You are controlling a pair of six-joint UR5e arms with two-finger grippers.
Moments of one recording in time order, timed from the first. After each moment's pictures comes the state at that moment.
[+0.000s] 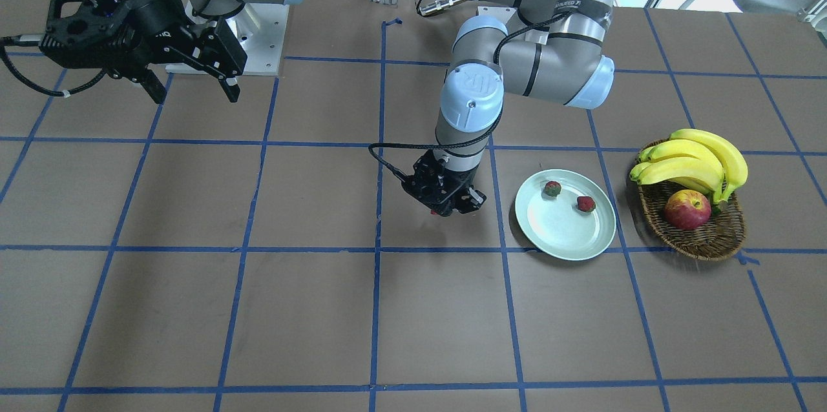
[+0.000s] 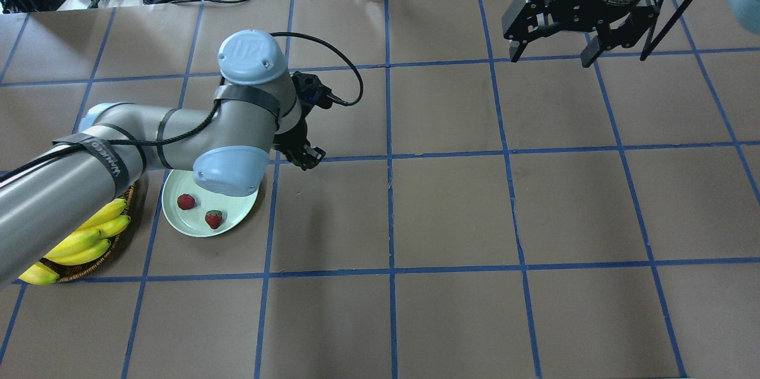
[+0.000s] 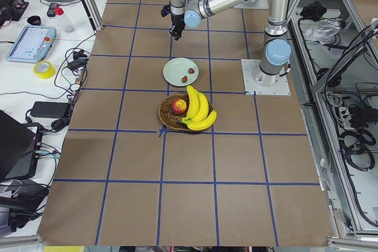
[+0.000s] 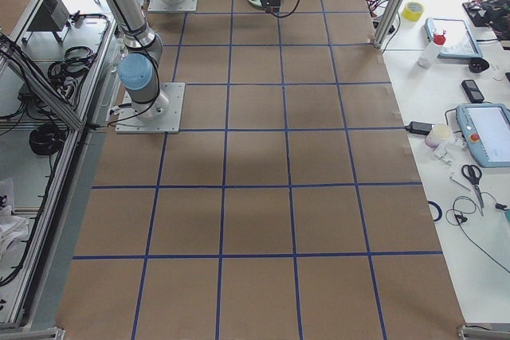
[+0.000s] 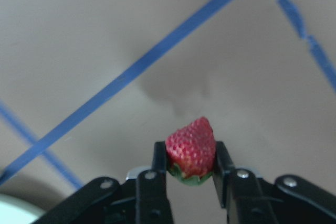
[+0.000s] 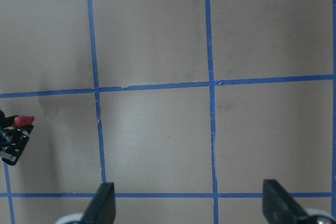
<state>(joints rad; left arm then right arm) -1.69 -1.82 -1.92 -0.96 1.62 0.40 1.57 -1.59 1.50 -1.54 -1.45 0.06</state>
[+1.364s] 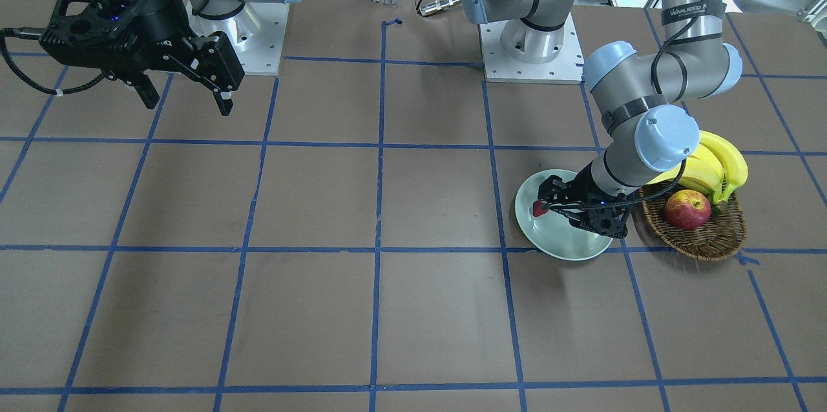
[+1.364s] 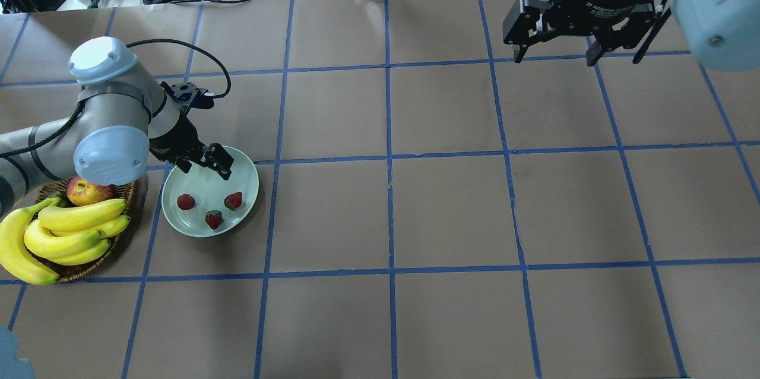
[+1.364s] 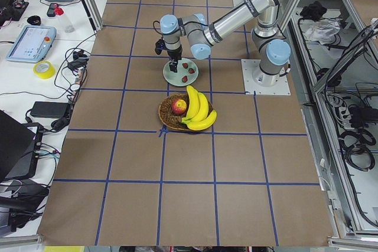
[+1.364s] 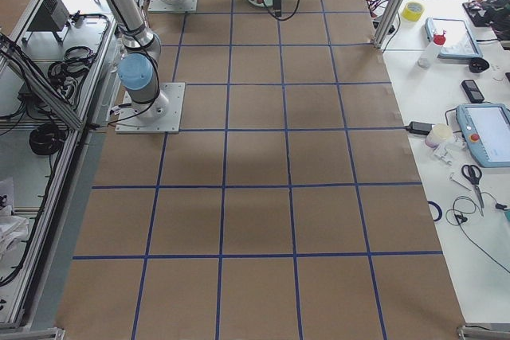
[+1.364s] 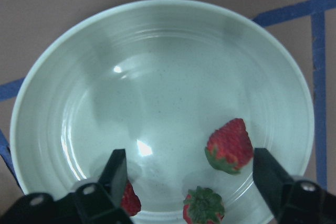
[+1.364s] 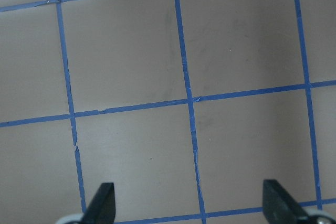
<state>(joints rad) -1.34 -1.80 -1.95 -1.06 1.54 0.47 1.60 -1.60 1.56 -1.67 -1.56 0.12</state>
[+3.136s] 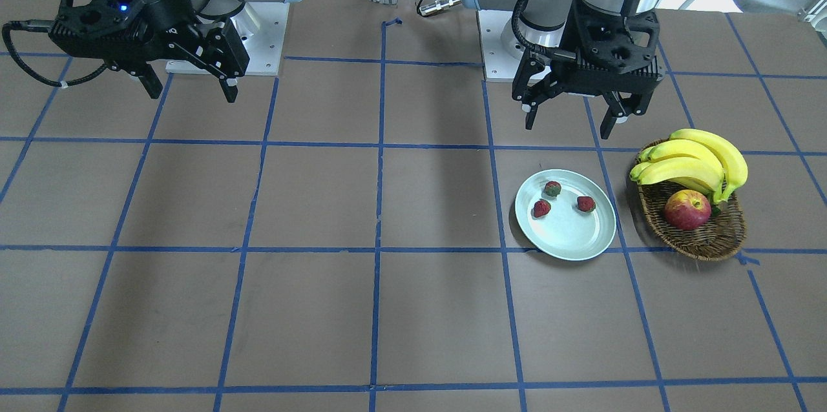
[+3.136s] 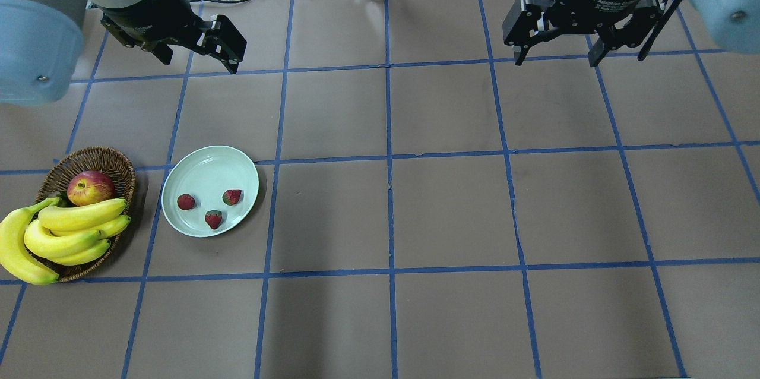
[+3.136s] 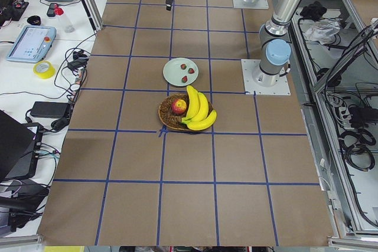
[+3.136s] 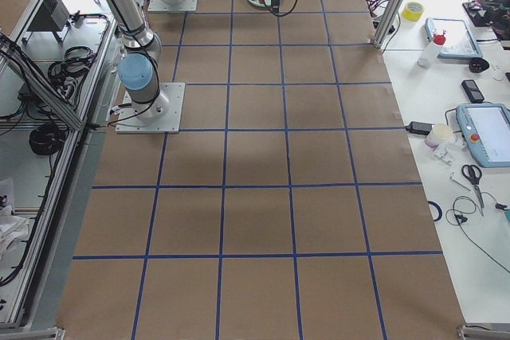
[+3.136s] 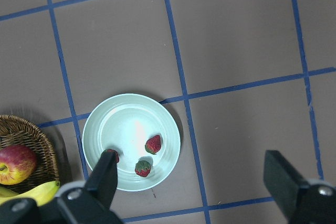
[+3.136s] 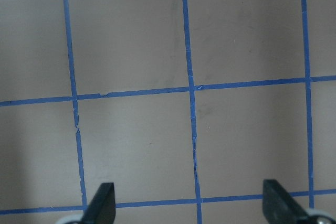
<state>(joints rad) -1.60 -1.55 -1.57 -1.39 1.62 0.13 1.60 -1.60 1.51 -1.58 -1.55 0.10</state>
